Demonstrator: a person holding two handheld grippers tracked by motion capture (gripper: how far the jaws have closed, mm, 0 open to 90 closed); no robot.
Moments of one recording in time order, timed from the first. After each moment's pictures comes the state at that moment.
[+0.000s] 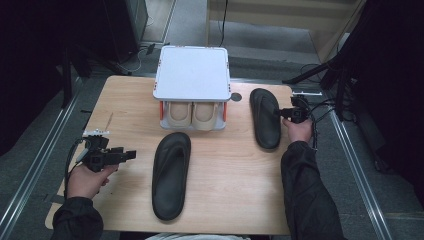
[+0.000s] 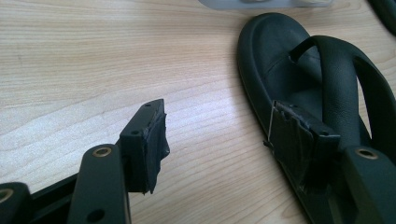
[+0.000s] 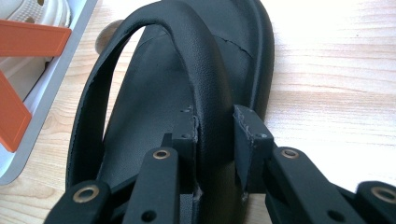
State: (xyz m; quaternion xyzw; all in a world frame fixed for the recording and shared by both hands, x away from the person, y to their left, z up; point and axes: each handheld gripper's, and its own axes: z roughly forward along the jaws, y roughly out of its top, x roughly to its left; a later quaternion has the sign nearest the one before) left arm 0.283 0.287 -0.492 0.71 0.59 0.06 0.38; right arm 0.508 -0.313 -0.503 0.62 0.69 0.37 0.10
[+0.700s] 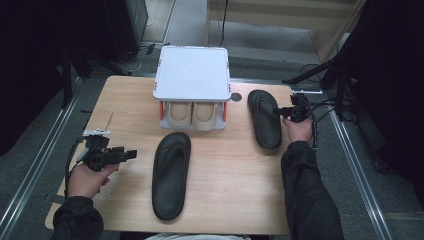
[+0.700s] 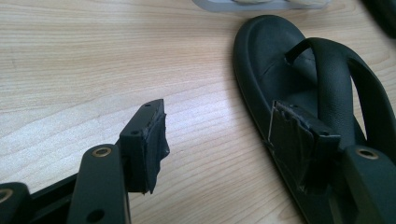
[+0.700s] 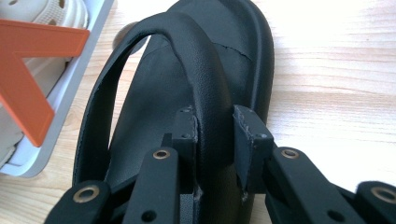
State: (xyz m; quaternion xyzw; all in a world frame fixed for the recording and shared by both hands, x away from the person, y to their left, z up) left arm 0.285 0.286 -0.491 0.71 0.59 0.06 0.38; right arm 0.502 -0.306 -0.490 0.61 0.69 0.37 0.09
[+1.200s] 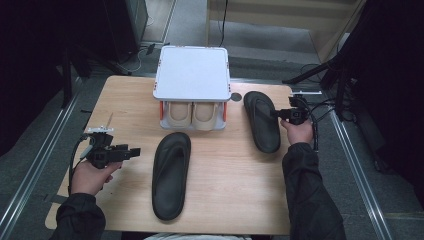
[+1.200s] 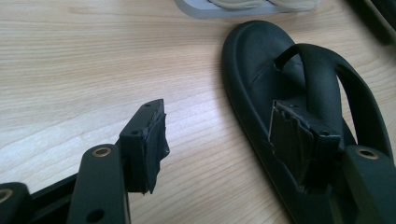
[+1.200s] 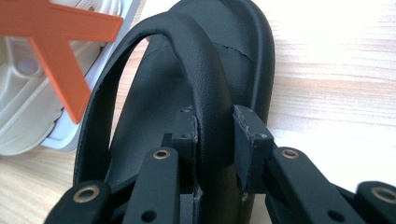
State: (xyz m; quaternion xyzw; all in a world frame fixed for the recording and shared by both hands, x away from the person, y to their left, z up) left arm 0.294 0.278 -0.489 0.72 0.58 0.05 0.39; right arm 0.482 -0.296 -0.476 0.59 0.71 0.37 0.08
